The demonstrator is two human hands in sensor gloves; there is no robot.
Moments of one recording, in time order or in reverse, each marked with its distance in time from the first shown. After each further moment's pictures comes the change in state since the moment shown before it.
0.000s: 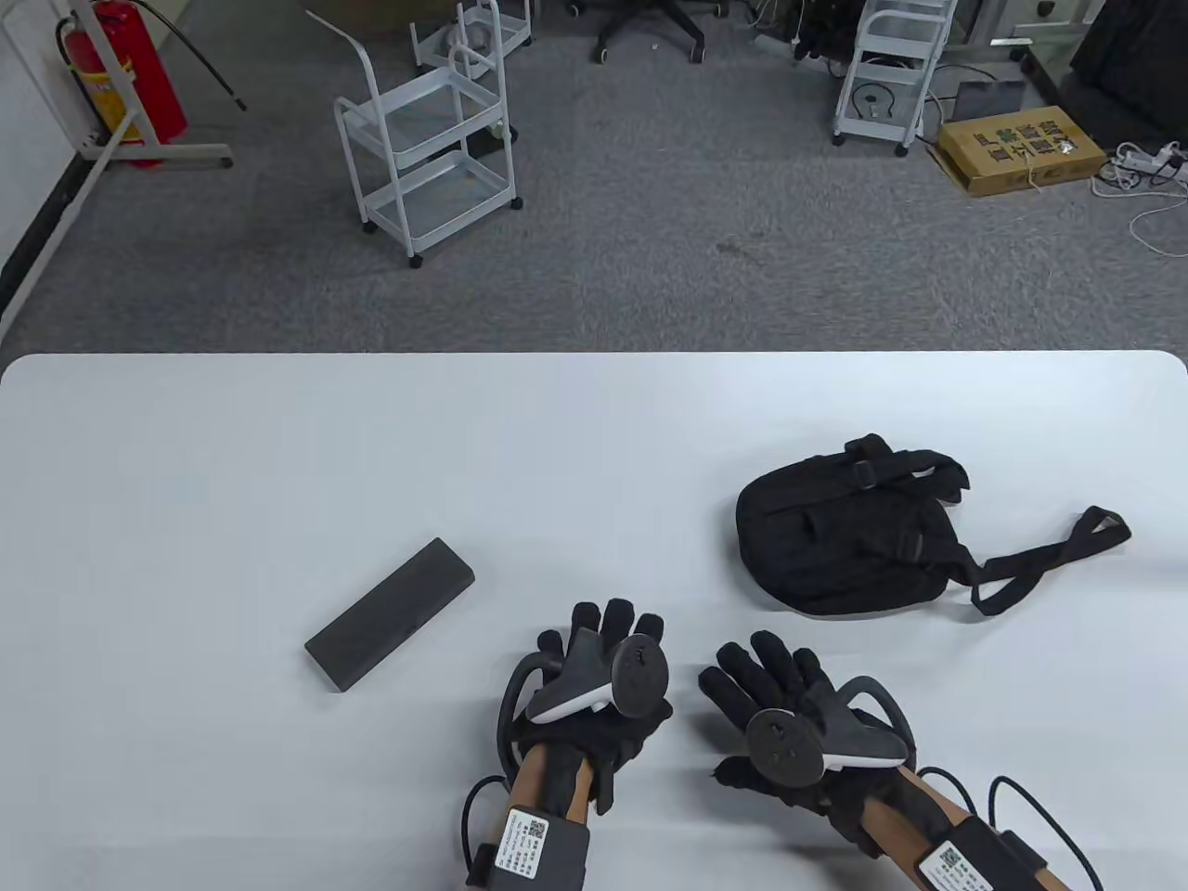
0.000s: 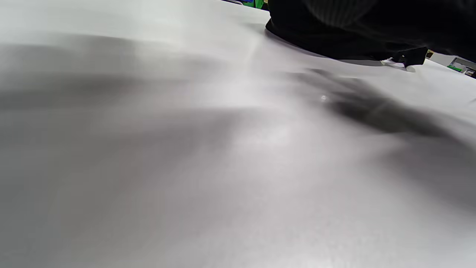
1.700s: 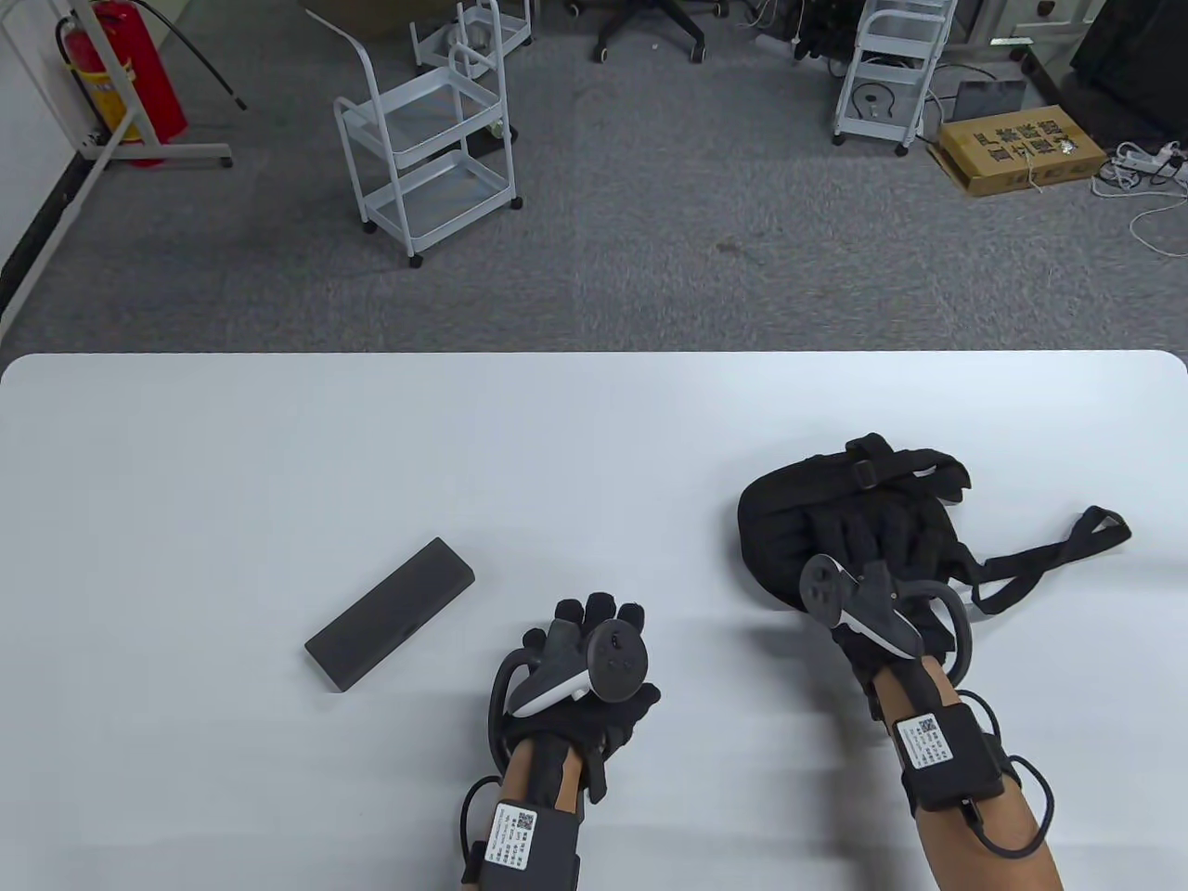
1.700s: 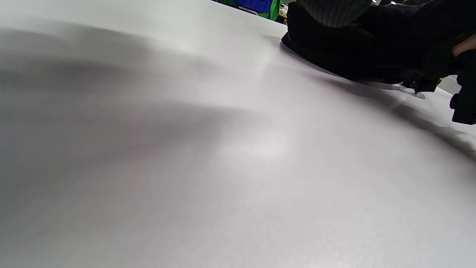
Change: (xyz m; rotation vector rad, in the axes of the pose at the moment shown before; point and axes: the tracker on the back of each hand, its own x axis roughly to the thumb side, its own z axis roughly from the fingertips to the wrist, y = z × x) left_hand -0.019 0.000 -0.001 0.030 0.029 0.100; right_hand -0.132 -0.023 -0.048 -0.201 0.714 0.114
